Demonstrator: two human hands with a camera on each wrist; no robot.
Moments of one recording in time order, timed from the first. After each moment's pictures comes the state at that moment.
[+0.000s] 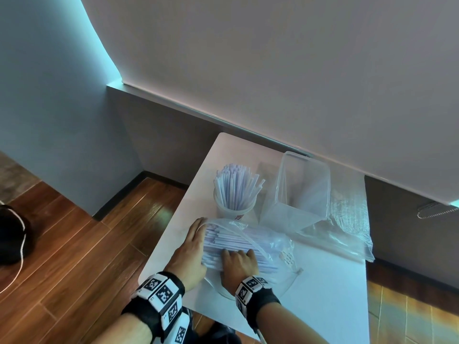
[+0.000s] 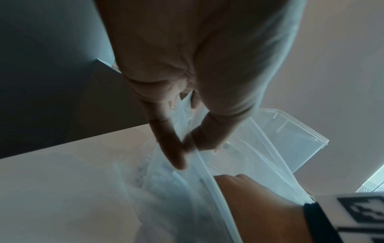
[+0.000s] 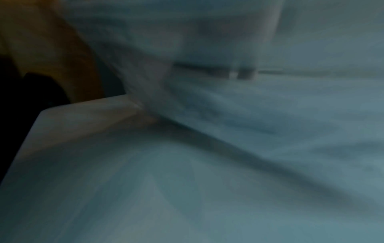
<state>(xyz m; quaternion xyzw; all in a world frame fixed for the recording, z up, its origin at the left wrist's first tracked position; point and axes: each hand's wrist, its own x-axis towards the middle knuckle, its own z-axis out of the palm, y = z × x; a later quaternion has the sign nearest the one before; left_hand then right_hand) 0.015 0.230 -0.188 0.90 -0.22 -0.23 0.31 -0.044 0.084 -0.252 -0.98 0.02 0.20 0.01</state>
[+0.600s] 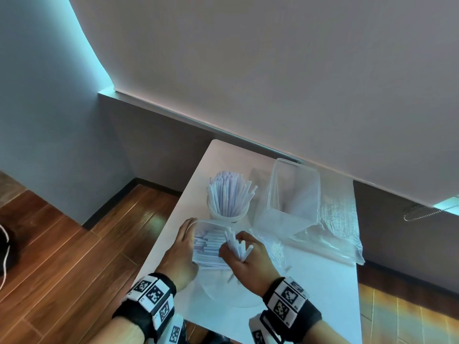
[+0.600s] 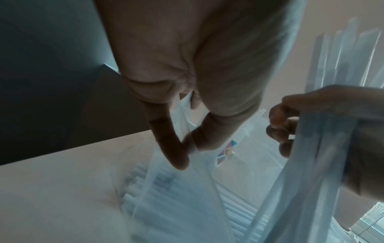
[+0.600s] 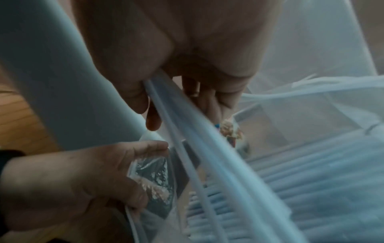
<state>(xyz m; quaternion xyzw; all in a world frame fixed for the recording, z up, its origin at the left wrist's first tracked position) 0.031 0.228 -0.187 0.89 -0.19 -0.23 0.34 -0.047 0.053 -0.160 -0.88 0.09 0.00 0.47</state>
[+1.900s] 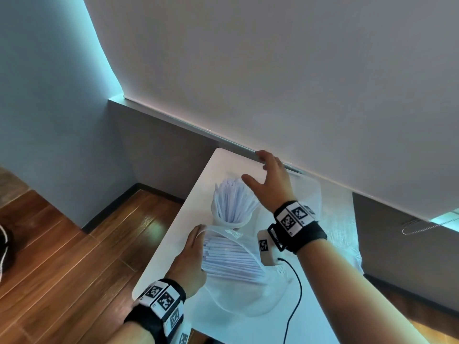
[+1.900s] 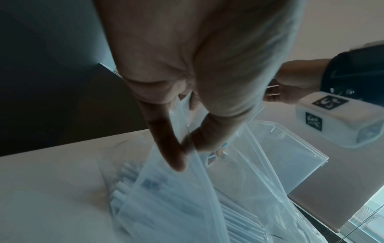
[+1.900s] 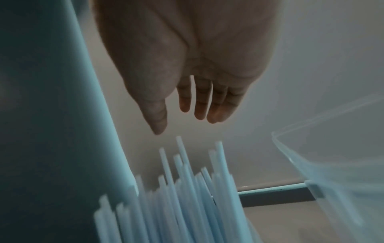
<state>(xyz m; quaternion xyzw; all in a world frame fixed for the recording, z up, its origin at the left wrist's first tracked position) 0.020 0.224 -0.186 0.89 -0.19 -0.24 0.34 0.075 -0.004 -0.076 -0.93 0.13 -0.14 0.32</state>
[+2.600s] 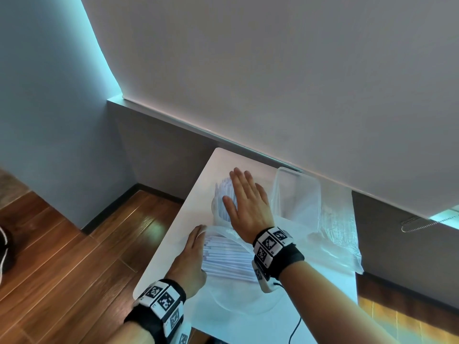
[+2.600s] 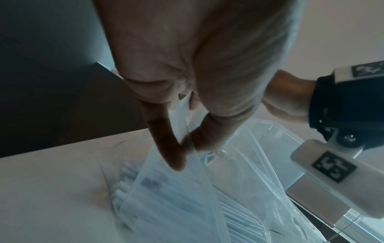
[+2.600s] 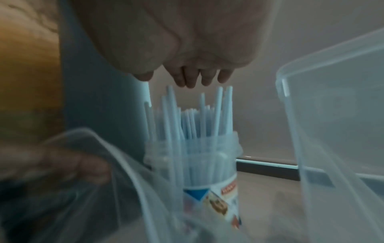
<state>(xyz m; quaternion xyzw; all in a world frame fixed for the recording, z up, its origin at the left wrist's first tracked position) 0.018 0.223 -0.178 0.89 -0.18 -0.26 0.32 0.047 0.039 -0.124 -0.99 0.03 -0.04 0.13</state>
